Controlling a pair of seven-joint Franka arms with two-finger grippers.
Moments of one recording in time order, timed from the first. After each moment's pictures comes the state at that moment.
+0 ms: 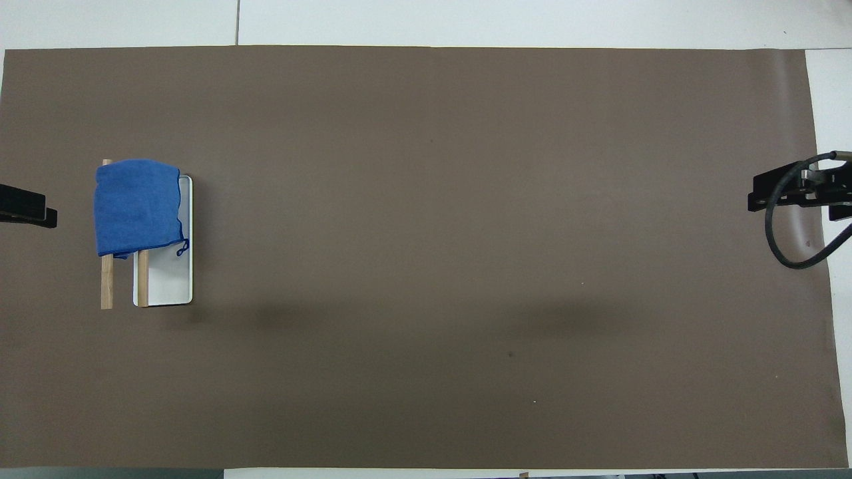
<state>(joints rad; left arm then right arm) -0.02 -0.06 0.06 -1.66 -0.01 1.57 0.04 0.02 -0.04 -0.04 -1.62 -0.02 1.54 0.13</state>
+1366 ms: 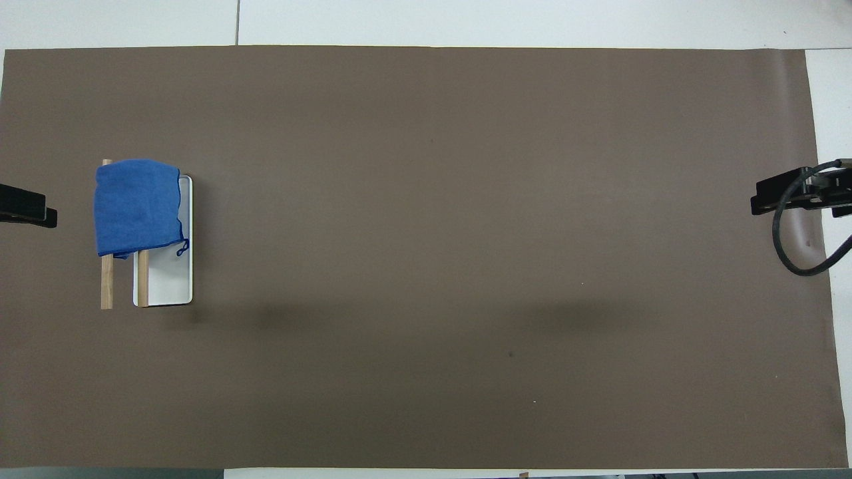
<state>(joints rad) -0.02 -0.06 0.06 -1.66 -0.01 1.57 0.04 0.02 -0.04 -0.05 -1.62 -0.02 1.54 0.04</state>
